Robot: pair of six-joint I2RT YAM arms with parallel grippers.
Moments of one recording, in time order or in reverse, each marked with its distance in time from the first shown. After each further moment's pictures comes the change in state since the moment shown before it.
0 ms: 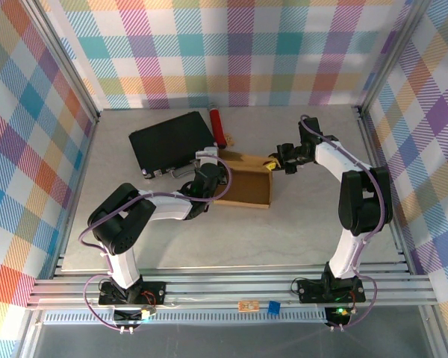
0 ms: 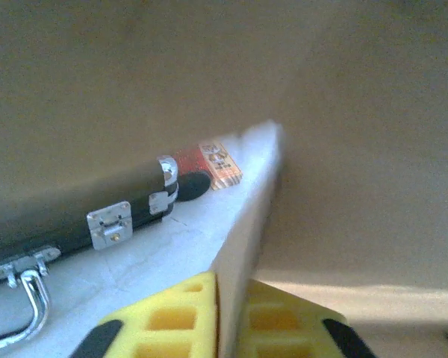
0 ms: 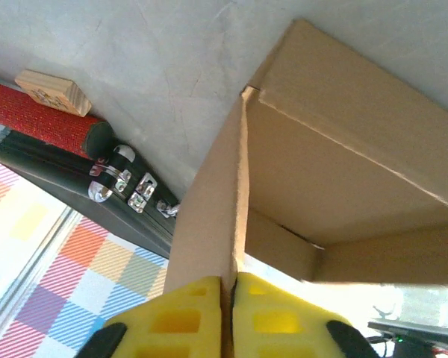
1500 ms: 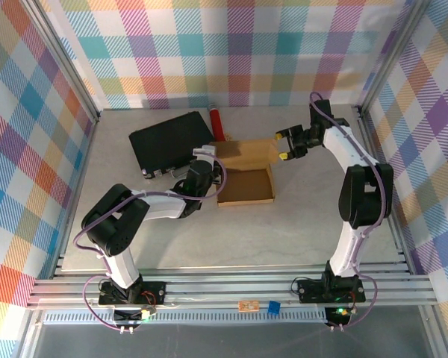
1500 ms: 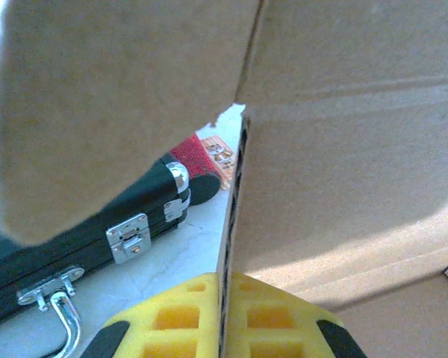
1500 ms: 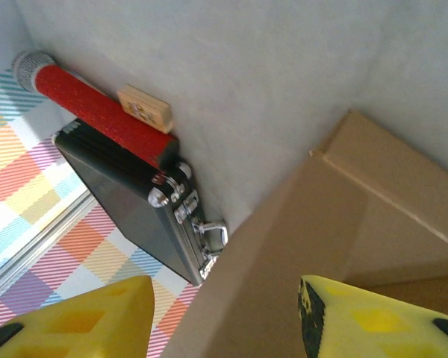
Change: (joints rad) left arm 0.056 -0.036 -0.031 0.004 0.095 0.138; right arm -0.071 0.054 0.229 -0.148 0.048 -0.240
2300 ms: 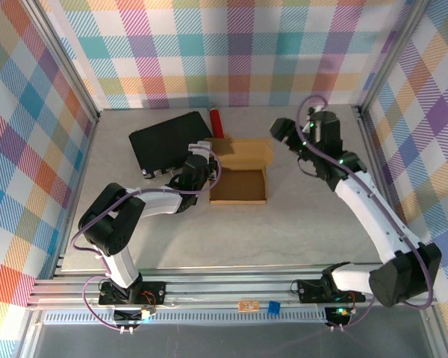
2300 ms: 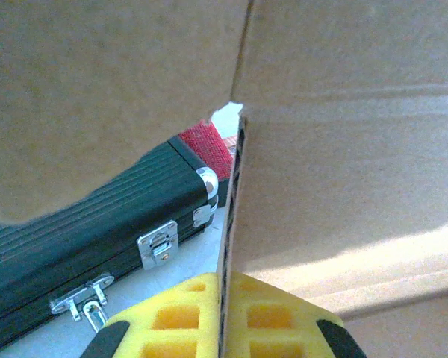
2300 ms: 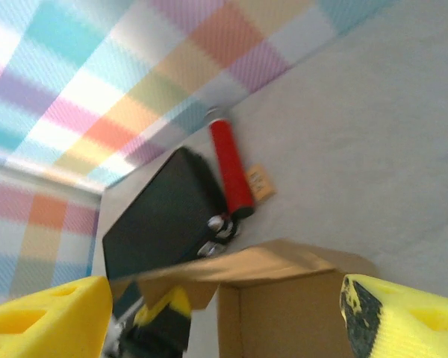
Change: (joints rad) left arm 0.063 -0.014 0.023 -0.063 0.052 0.012; right arm 0.194 -0.602 -0.313 0.314 0.546 -0.483
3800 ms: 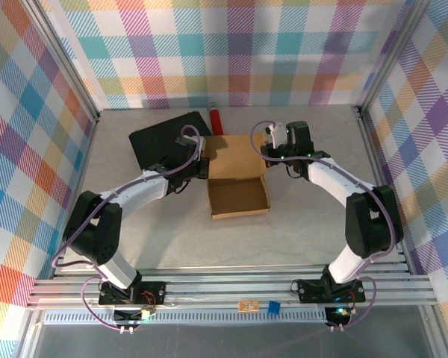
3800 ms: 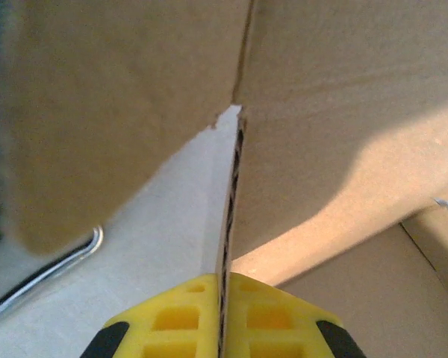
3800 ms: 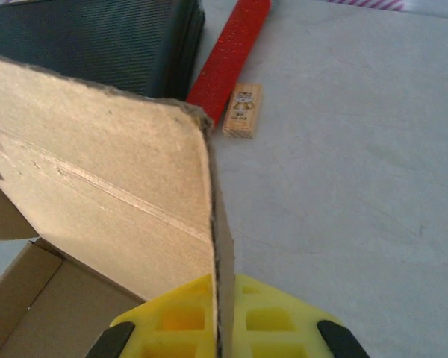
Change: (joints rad) left arm 0.103 -0.115 0.208 -0.661 0.308 -0.082; right arm 0.048 0.330 -0.145 0.326 -0.204 -0.808
